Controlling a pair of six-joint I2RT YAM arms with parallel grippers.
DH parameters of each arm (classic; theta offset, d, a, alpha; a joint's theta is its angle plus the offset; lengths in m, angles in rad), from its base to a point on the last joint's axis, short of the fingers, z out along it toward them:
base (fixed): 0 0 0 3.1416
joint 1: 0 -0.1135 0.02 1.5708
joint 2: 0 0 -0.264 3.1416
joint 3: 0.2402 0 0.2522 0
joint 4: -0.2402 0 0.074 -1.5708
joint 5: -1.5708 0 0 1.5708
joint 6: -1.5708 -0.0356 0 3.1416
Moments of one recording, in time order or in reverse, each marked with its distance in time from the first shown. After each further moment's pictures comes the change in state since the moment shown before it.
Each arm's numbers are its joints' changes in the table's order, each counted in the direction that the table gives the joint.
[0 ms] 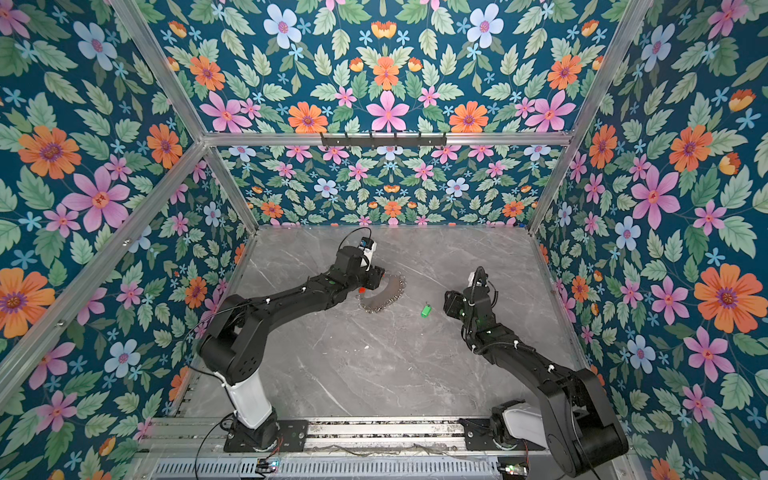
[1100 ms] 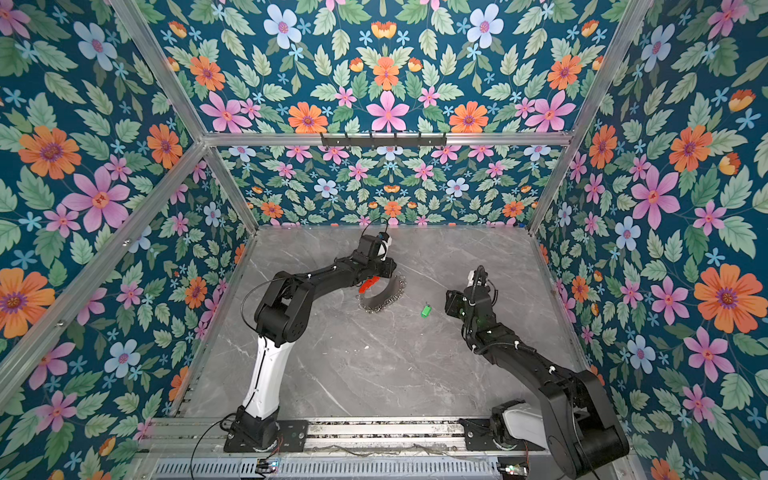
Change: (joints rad) left arm -0.036 0.422 0.446 -0.146 -0.157 0.093; right arm 0.000 -0.004 0.005 0.008 0.002 0.025
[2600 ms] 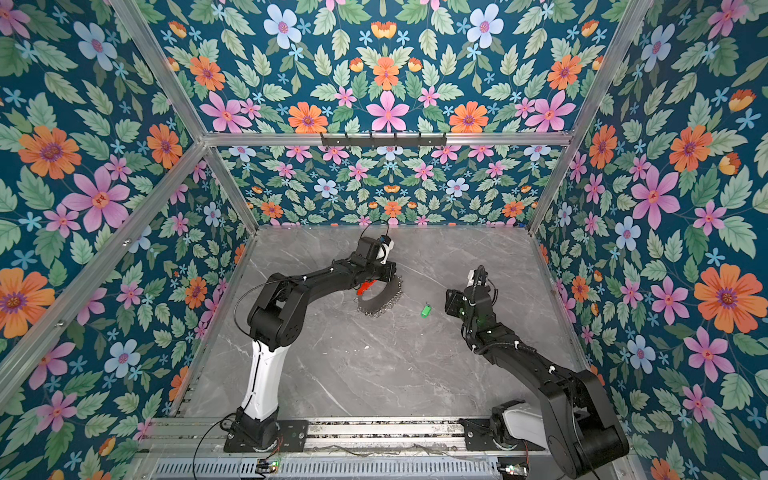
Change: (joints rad) left arm 0.013 -0.124 -0.140 0.015 -0.054 -0.008; right arm 0.000 0.003 0.000 0.016 0.003 0.003
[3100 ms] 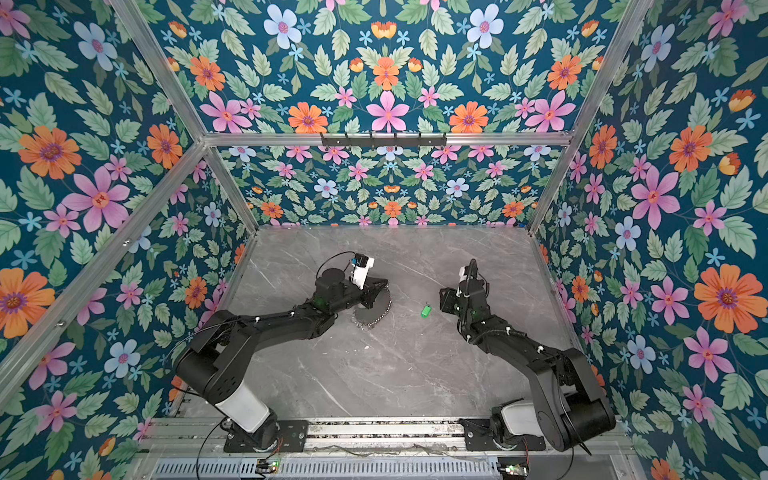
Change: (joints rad) left arm 0.026 -0.520 -0.751 0.745 -0.172 0.036; right arm 0.002 0.124 0.116 -0.027 0.161 0.040
